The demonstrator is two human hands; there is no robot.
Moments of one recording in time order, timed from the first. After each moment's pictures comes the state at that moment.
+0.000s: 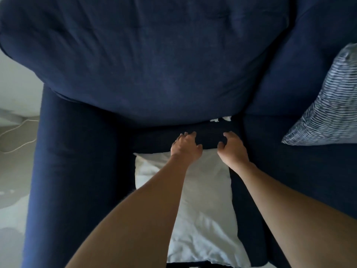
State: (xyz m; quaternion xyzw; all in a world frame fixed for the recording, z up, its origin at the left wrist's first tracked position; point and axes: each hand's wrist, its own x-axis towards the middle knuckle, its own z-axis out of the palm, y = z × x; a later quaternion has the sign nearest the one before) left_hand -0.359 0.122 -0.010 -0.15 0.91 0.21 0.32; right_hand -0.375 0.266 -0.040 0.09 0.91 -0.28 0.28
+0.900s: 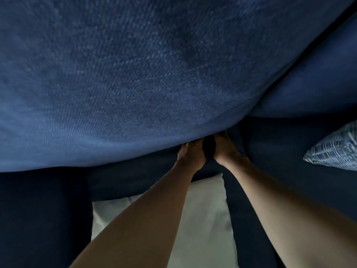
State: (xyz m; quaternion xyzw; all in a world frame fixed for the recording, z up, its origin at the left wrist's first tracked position) left_hand -0.486 0.166 -0.210 -0.08 0.86 0.25 0.44; right_hand -0.500 0.287 -0.238 -0.01 0.89 -0.23 0.40
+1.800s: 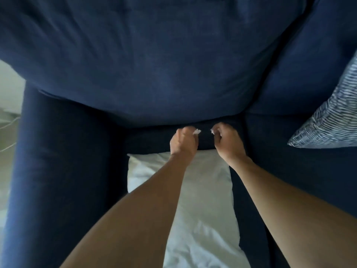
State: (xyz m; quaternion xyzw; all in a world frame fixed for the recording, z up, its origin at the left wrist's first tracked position) left_hand -0.374 0.122 -0.048 -0.22 0.92 0.28 0.17; right_hand -0.399 0.255 -0.082 -0.01 0.92 -0.34 0.17
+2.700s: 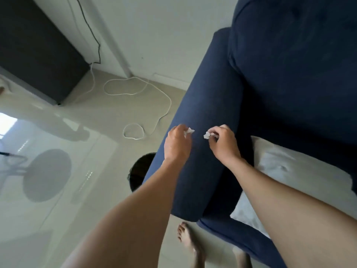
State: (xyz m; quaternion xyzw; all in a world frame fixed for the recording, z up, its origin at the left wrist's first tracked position) left_hand -0.032 -0.221 0.048 -0.46 0.82 0.33 -0.05; right_hand -0.125 -0.116 0.028 -0.25 0.87 -0.37 0.21
